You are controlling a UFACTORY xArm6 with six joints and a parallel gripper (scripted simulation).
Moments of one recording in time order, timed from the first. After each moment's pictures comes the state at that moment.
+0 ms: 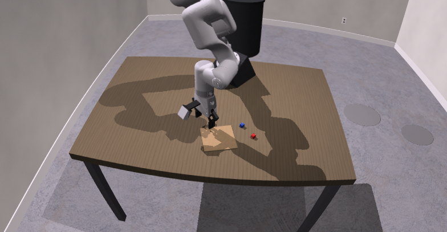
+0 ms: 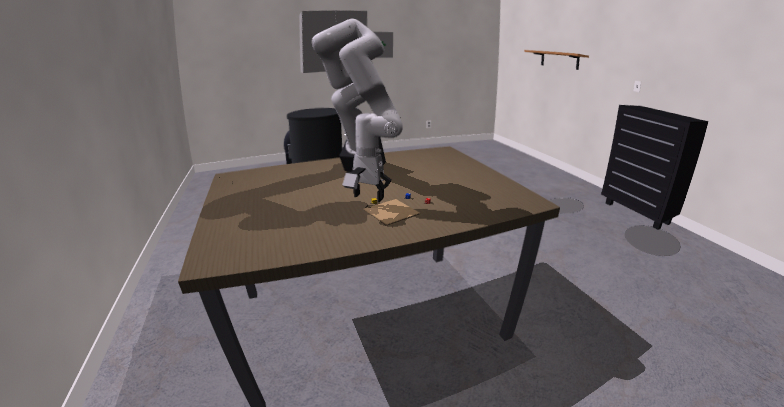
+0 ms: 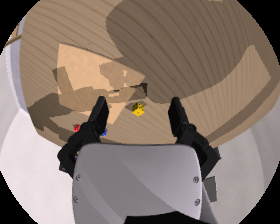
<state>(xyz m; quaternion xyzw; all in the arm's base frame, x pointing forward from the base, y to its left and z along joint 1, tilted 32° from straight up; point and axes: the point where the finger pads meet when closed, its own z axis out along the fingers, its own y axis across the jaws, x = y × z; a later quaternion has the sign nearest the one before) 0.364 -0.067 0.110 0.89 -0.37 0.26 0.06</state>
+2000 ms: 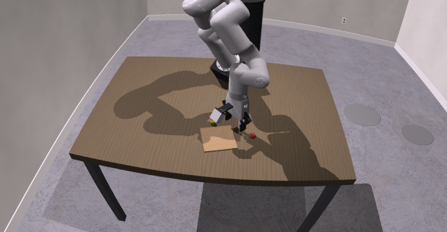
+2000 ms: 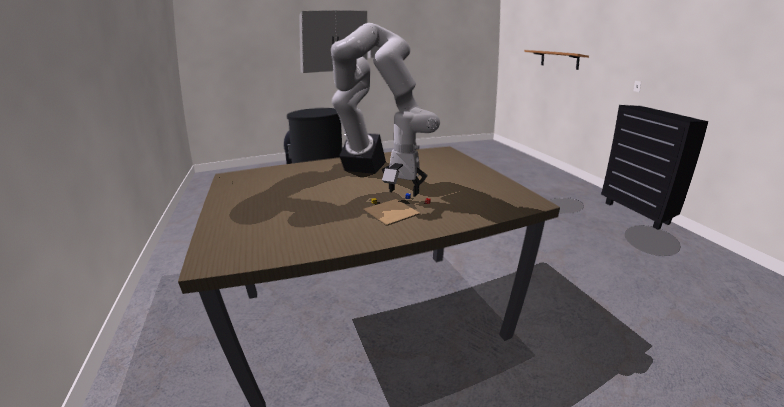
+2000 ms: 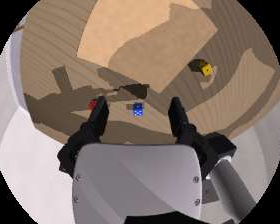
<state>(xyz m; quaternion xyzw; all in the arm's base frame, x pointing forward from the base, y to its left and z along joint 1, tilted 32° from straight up) 0.375 0.058 0.071 0.89 -0.37 0.26 0.06</state>
